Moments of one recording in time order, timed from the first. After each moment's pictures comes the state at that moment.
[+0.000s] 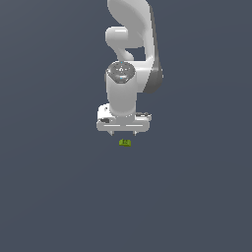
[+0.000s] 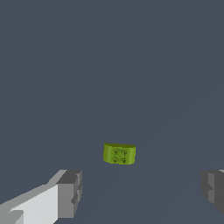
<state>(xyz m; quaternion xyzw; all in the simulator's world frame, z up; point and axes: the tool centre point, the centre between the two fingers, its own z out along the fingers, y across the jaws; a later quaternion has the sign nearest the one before) -0.014 -0.011 0.158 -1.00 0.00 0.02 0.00</state>
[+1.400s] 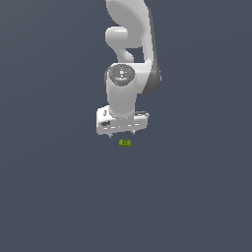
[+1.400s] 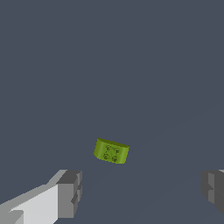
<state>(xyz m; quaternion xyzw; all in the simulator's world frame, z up) -0.018 -0.018 0.151 -1.00 -0.09 0.03 -0.01</state>
